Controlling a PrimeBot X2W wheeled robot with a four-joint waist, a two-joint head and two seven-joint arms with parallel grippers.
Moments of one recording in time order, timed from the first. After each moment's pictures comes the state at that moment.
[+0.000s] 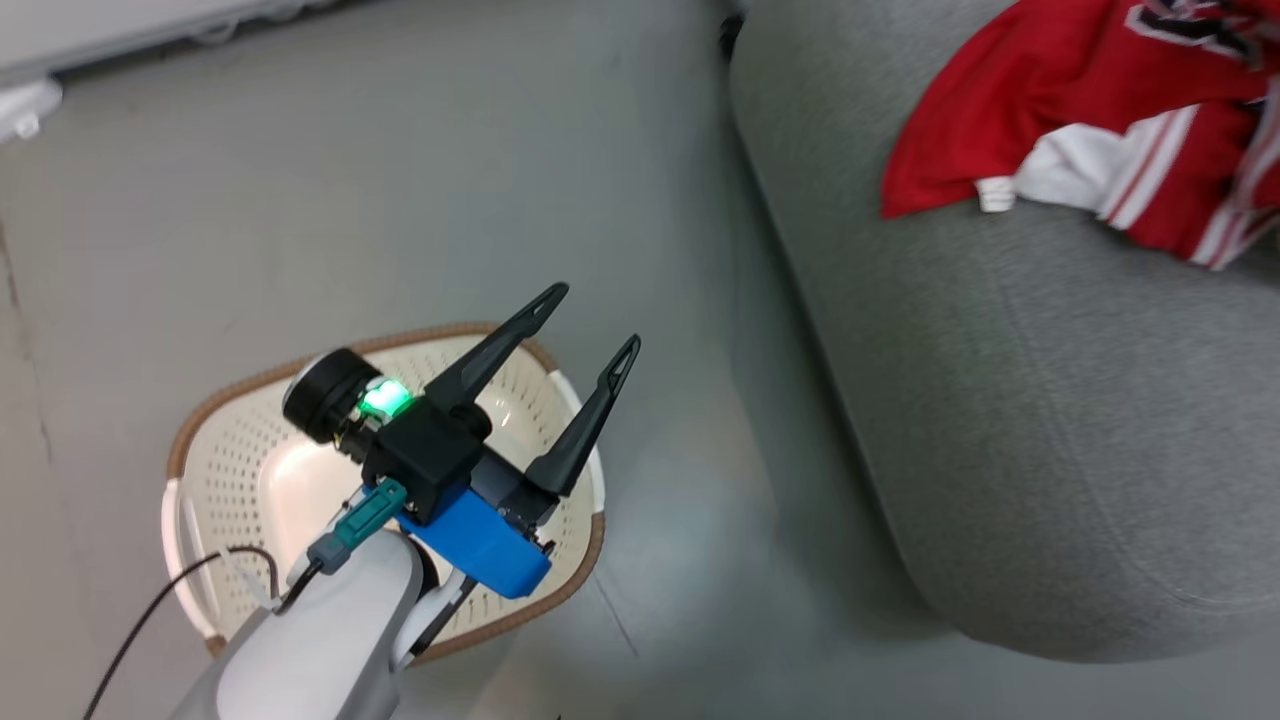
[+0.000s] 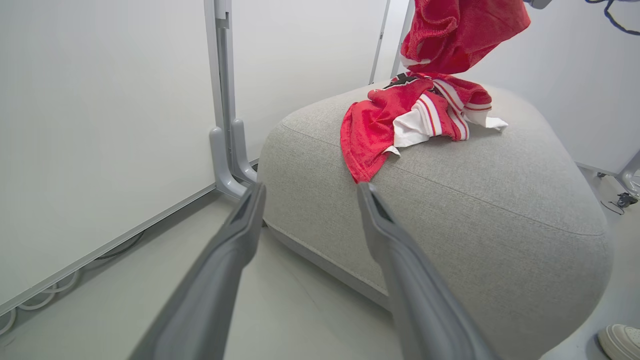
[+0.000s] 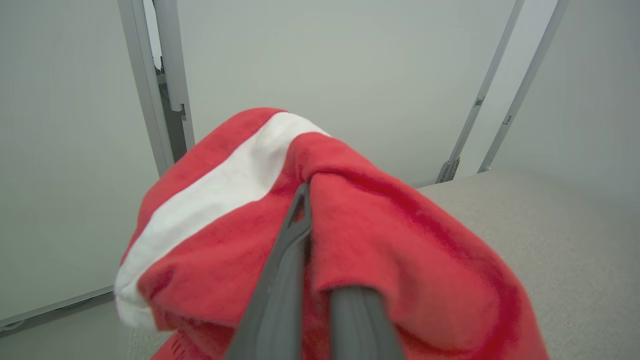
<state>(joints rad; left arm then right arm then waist) -0.55 0.28 -0.63 0.21 -0.29 -0.13 -0.26 -0.99 -0.50 -0.17 0.66 0.29 0.13 0.01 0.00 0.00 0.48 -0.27</state>
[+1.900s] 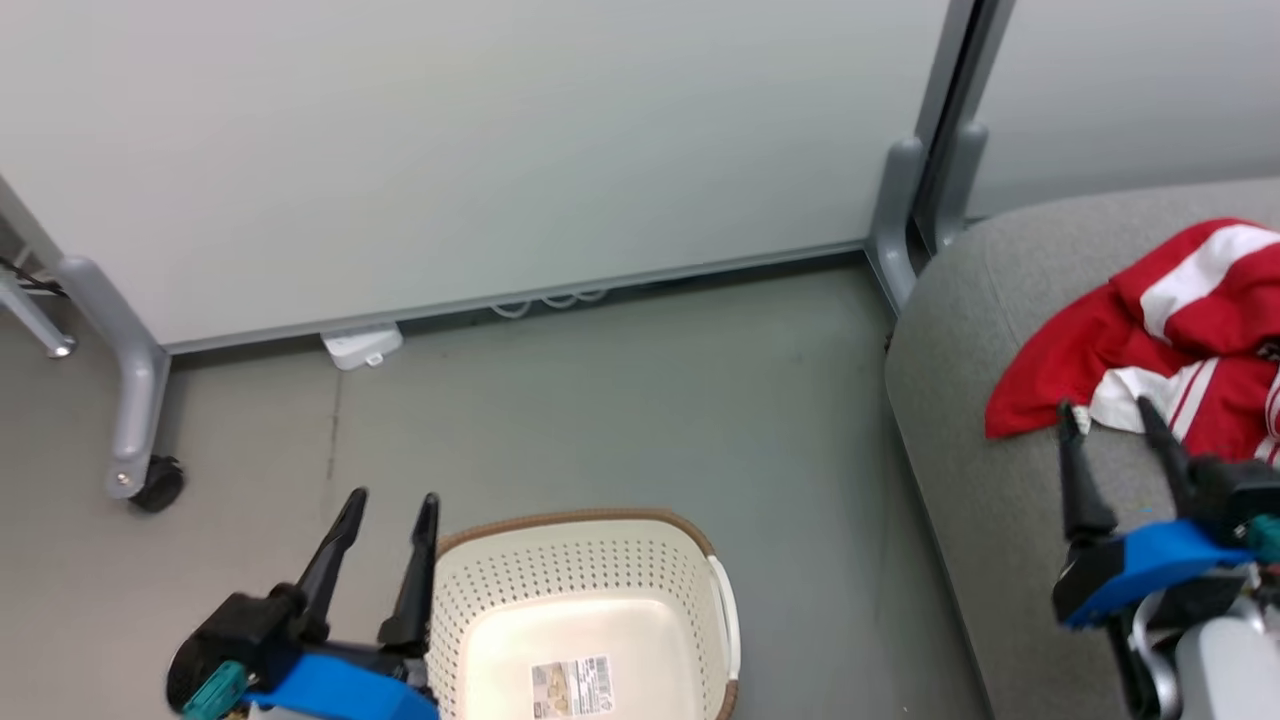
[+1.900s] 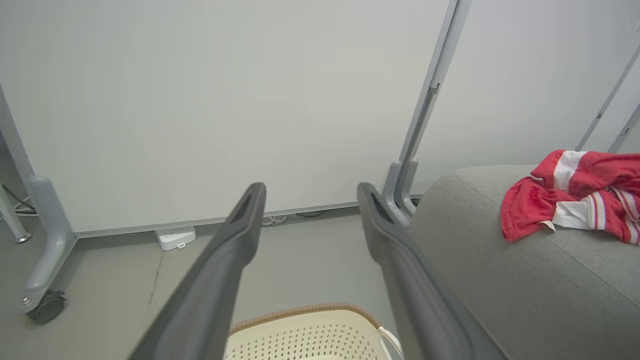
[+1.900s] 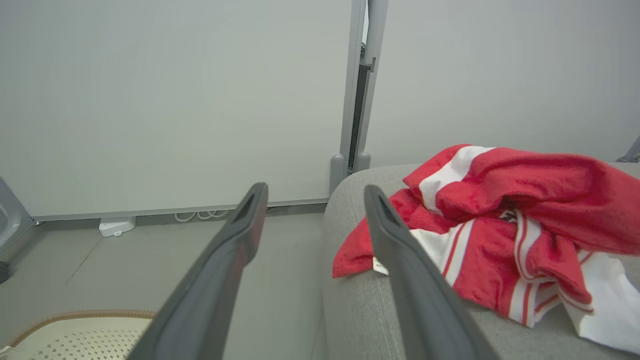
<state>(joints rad) -0.14 0.12 -0.20 0.26 -0.30 -0.13 -0.26 -0.24 -0.18 -0.13 0.33 0.05 0.13 -0.10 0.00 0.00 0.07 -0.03</state>
